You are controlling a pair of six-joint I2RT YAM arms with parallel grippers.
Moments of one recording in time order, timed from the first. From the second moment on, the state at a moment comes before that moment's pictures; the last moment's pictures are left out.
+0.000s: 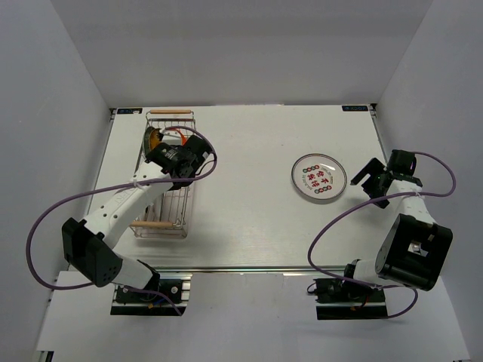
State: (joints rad) left arm -0.60 1.43 1.39 -1.31 -0.81 -0.73; right arm -0.32 1.37 0.85 -0.46 -0.12 0.43
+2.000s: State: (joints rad) left arm -0.60 1.28 1.41 -0.54 0.04 -0.33; right arm -0.06 1.14 0.92 -0.08 -1.03 0.37
